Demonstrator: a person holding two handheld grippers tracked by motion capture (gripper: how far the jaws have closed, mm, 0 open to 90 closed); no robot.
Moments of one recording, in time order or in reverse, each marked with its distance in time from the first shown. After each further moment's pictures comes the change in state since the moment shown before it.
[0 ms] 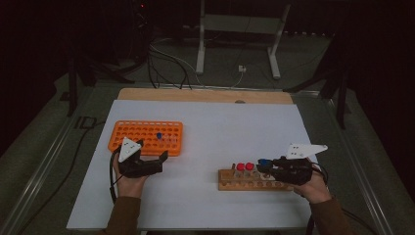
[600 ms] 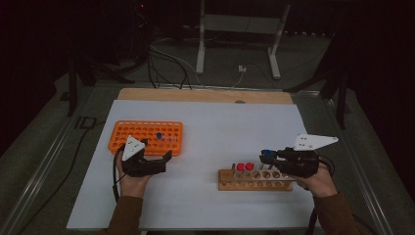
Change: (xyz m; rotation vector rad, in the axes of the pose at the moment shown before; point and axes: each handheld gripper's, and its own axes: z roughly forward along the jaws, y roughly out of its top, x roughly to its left) left arm -0.009 0.008 0.004 0.003 -0.041 0.014; right arm -0.002 0.028 -0.018 -0.062 -0.012 -0.013
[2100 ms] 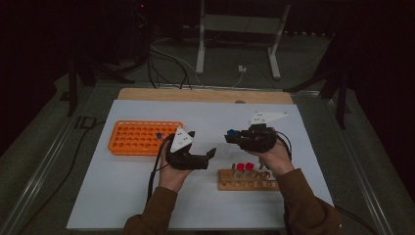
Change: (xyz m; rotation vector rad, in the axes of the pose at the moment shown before) left arm -0.091 0.040 0.060 0.002 -0.227 0.148; right arm -0.008 0.054 0.099 0.035 -0.008 0.061
